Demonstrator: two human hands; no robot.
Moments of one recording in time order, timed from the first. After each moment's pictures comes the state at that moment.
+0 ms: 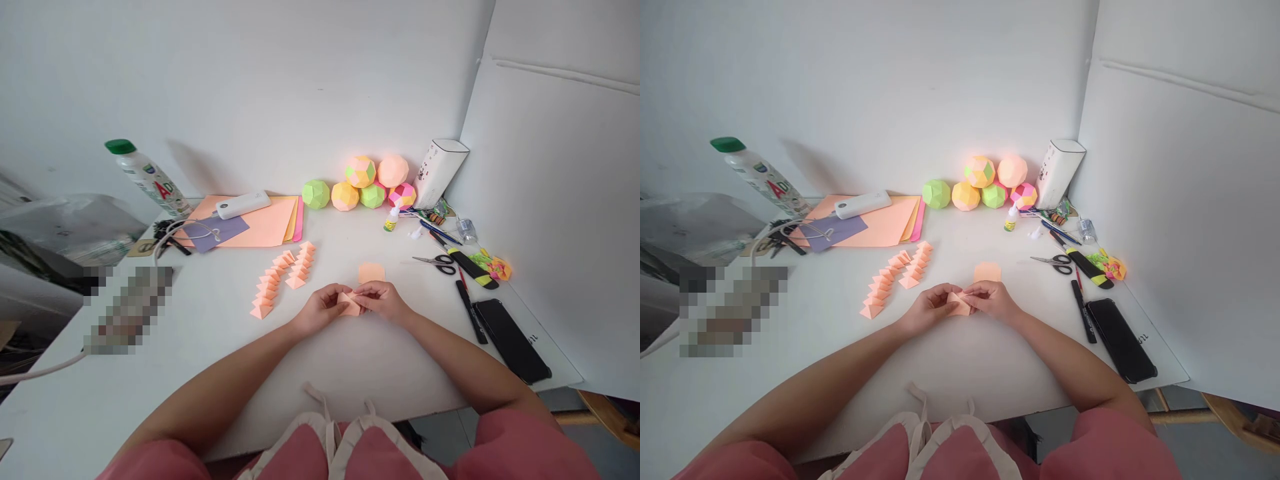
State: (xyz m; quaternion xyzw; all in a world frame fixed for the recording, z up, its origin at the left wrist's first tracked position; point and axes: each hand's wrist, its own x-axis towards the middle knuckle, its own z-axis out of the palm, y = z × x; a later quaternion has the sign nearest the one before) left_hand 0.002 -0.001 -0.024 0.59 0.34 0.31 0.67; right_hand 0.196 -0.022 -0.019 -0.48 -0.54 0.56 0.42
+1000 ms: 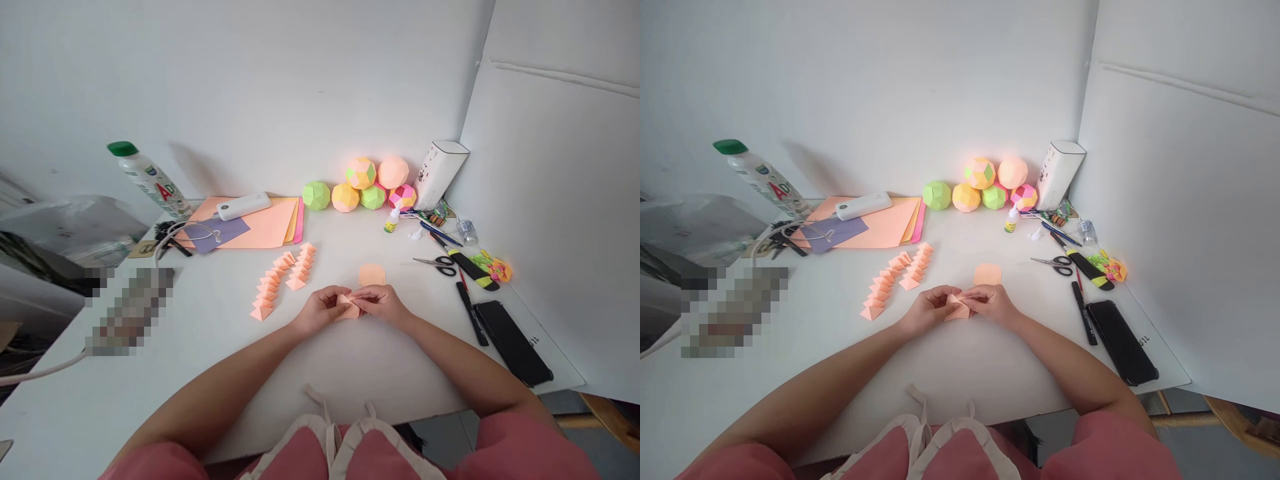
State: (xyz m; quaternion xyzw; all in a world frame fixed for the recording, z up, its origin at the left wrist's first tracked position) left_hand 0.004 -0.002 -0.026 0.54 0.35 0.34 0.69; right_hand 0.192 -0.026 -0.014 -0.47 -0.56 0.54 0.42
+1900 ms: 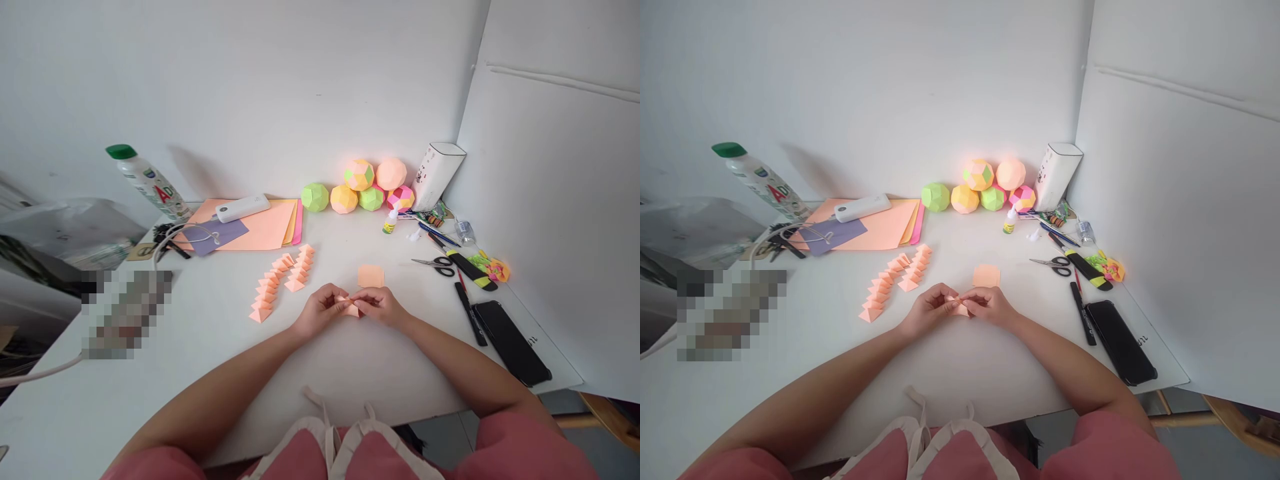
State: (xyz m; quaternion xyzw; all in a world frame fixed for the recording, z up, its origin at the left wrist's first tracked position) left_hand 0.007 -0.001 -0.026 0.59 0.34 0.36 0.64; right_hand 0.197 -0.024 -0.020 -0.42 -0.63 0.51 0.40
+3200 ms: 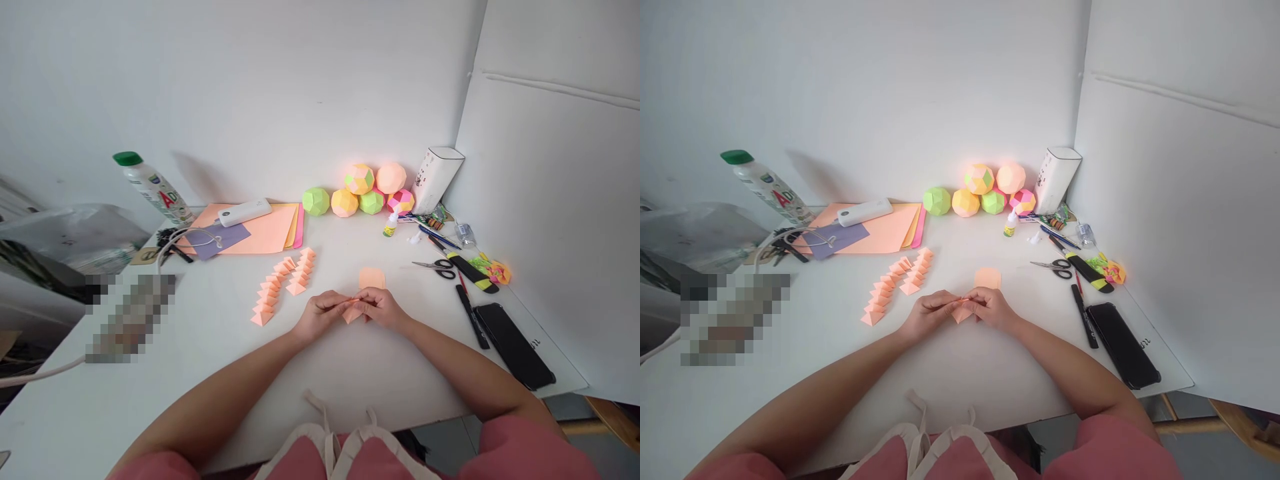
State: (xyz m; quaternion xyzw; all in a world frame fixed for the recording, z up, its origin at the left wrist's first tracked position) left_hand 0.004 -0.001 -0.020 0.67 0.31 0.39 0.55; right_hand 0.196 -0.022 -0.021 -0.47 -0.61 0.52 0.37
